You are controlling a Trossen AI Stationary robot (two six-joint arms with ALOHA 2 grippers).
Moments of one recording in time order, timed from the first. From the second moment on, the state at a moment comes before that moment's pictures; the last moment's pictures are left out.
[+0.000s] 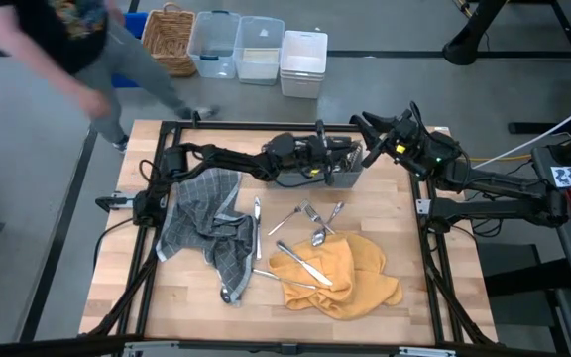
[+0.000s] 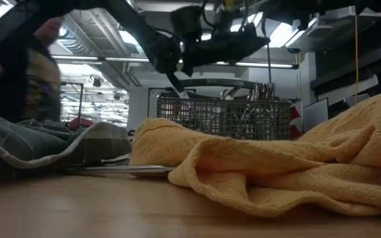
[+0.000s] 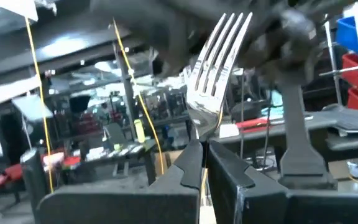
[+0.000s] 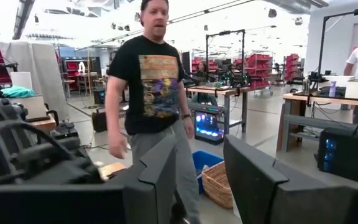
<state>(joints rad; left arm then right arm) 0.25 2.18 1.47 1.03 0.11 0.19 -0.30 0.85 0.69 0.36 0.35 -0.03</state>
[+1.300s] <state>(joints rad) 0.22 2.20 1.48 0.72 0.05 -0.03 -0.30 0.85 0.69 0.29 0.35 -0.03</state>
